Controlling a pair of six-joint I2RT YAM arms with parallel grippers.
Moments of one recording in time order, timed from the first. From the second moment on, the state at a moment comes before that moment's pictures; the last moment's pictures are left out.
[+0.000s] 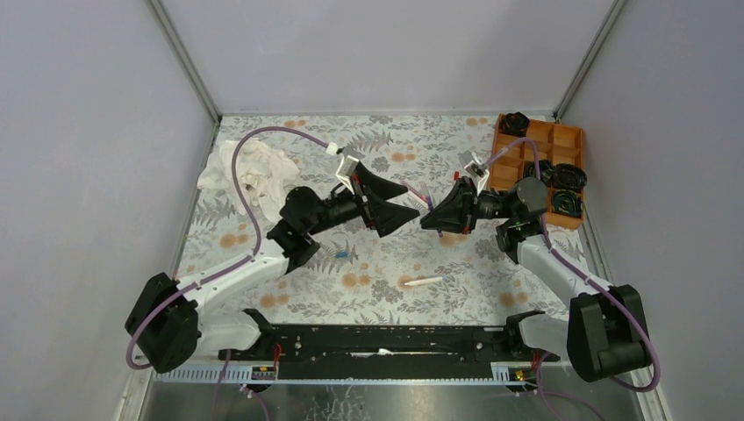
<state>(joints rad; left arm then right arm) -0.74 1.21 0.75 0.73 0.47 -0.62 0.23 1.20 0.59 0.92 -1.38 0.69</state>
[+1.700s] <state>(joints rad) -1.02 1.43 1.24 0.01 -0.40 -0.86 0.23 1.16 0.80 0.06 -1.14 0.10</state>
